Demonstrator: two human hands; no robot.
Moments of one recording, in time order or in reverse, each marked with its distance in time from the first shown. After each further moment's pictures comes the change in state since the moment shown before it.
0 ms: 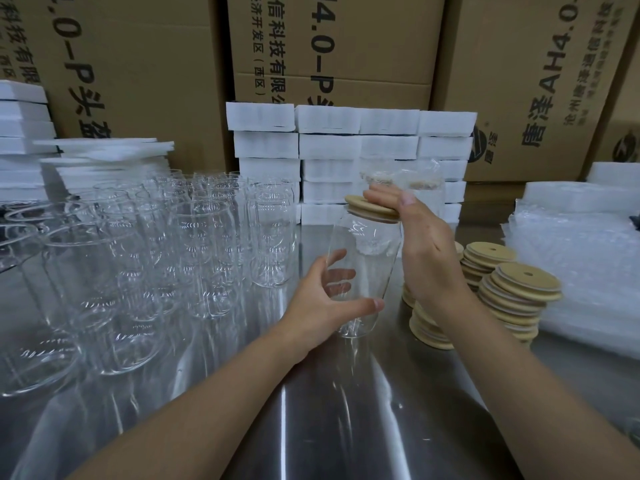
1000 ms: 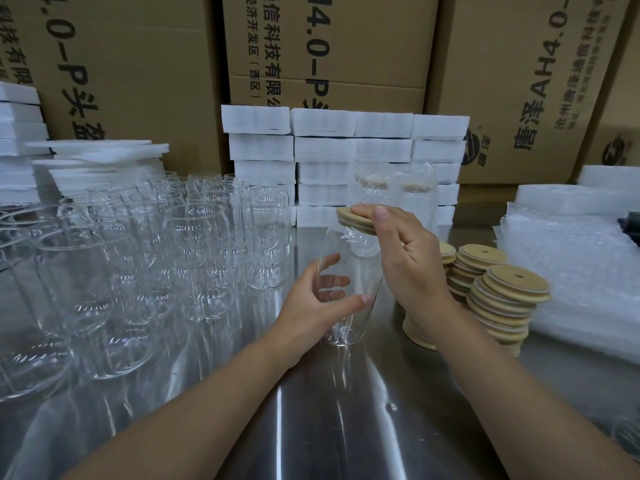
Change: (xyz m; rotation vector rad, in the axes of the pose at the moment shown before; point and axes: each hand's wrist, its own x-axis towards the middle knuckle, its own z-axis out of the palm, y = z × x) left_hand 0.001 -0.007 -0.002 -0.045 0.015 0.030; right_hand -0.004 0.003 0.008 -0.118 0.046 -0.107
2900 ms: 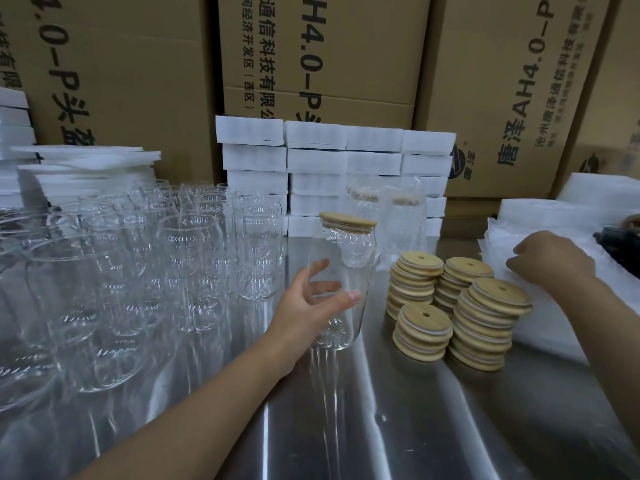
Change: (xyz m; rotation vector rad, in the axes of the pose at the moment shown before) left_hand -0.003 0.013 0.001 -0.068 0.014 -0.013; right_hand 0.053 0.082 -0.165 -1.206 -0.166 0.879
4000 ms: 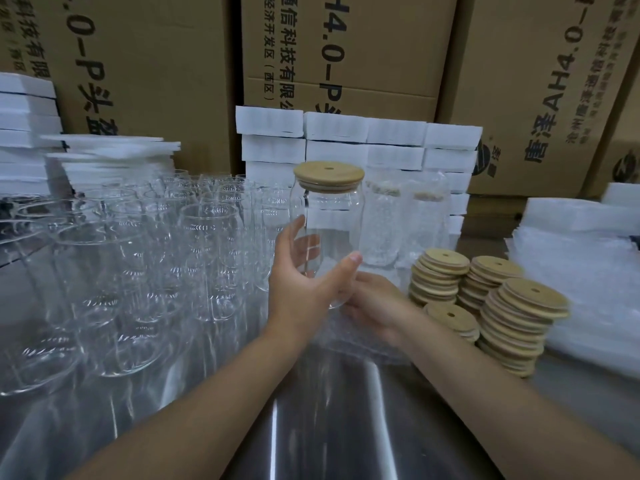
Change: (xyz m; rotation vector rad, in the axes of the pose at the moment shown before) left_hand 0.002 0.016 -0.006 0.043 0.402 0.292; right_hand -0.143 -0.152 0.084 1.226 -0.855 -0.253
